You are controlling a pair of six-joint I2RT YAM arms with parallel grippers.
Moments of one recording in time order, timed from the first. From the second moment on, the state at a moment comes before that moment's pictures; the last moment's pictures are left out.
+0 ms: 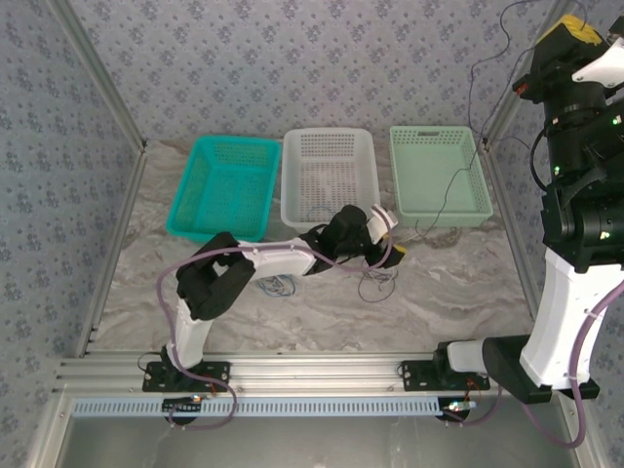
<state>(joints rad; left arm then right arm) -1.00 2.05 1.34 0.34 0.30 -0.09 0.07 1.32 2.33 -0.65 0.12 0.19</state>
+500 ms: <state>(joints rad) -1.01 2.17 1.45 0.41 0.32 -0.12 0.07 1.31 2.32 -0.65 0.08 0.27</state>
